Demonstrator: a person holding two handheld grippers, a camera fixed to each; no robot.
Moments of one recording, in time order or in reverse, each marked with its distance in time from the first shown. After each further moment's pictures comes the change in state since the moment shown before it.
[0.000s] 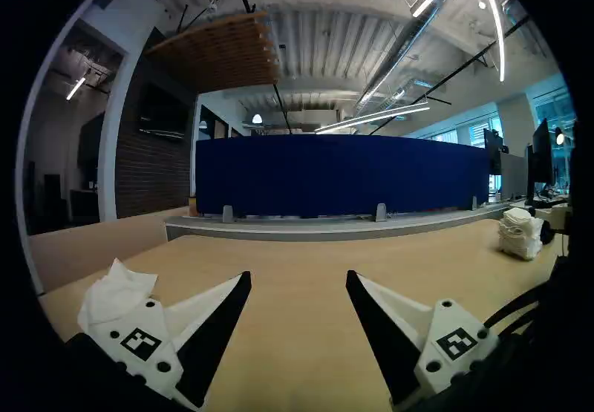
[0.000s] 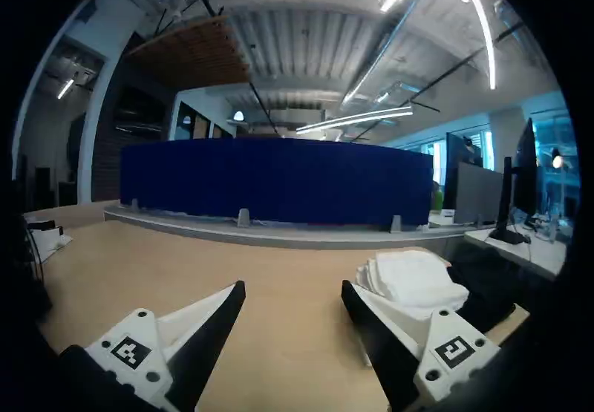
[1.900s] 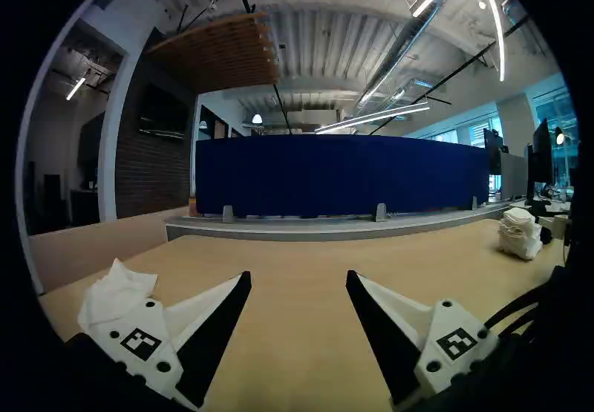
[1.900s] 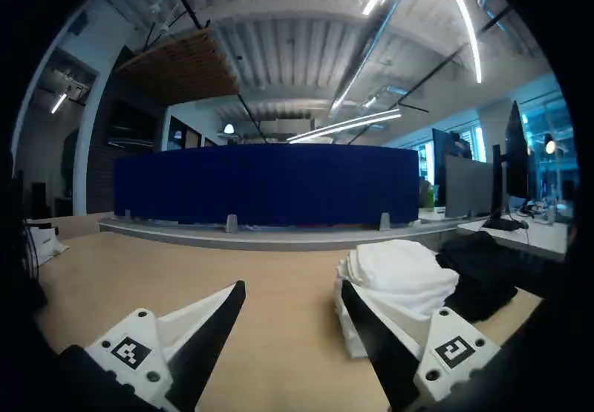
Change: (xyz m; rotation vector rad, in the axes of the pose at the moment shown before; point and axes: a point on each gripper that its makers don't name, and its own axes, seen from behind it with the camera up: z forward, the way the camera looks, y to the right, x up) left arm 0.000 -0.001 -0.001 0.000 0.000 0.001; right arm -0.021 0.030 -0.008 -0.027 0.058 0.054
